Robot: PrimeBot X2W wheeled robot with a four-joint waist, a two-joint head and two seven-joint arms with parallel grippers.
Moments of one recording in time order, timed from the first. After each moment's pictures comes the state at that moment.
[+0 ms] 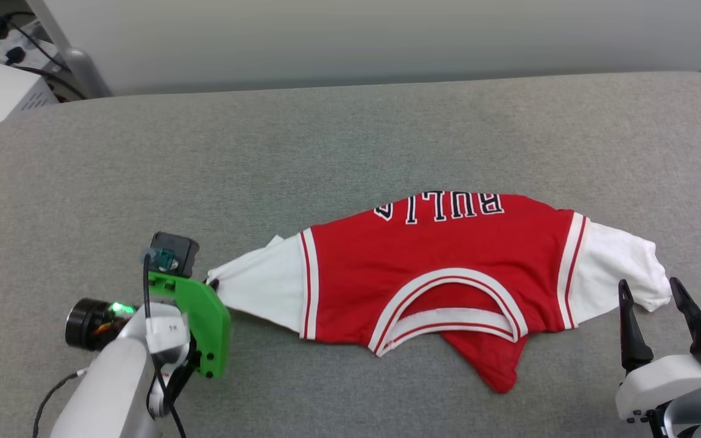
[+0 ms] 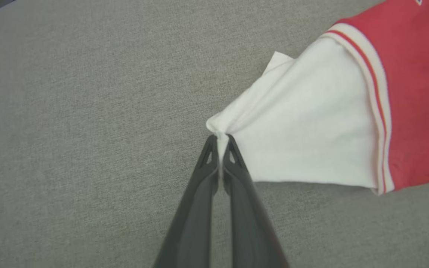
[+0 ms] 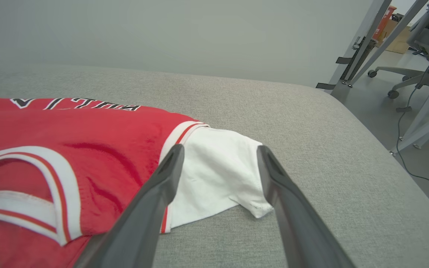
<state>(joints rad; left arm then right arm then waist) -0.33 0.34 -0.32 0.31 -0.37 -0.04 0.43 0.02 -0.06 -0.17 0.04 -0.03 0.13 -0.11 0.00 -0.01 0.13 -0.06</state>
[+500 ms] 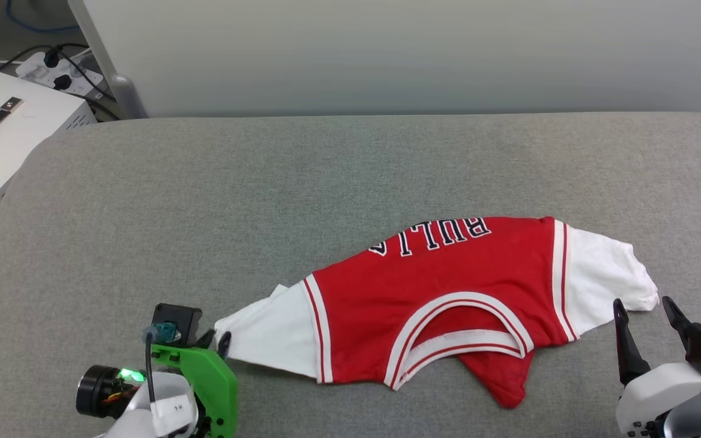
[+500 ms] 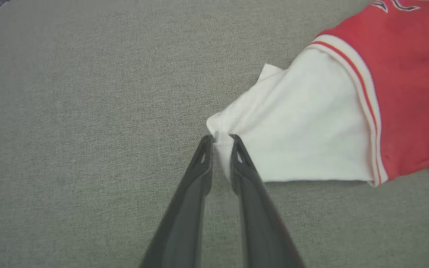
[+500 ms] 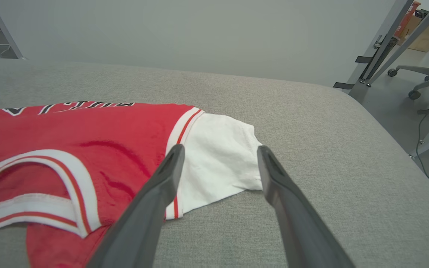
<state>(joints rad) -0.10 0.34 -0.33 0.18 -0.38 0.02 0.31 0.04 -0.09 -0.15 0.07 0.01 0.13 -0.05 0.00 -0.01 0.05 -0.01</state>
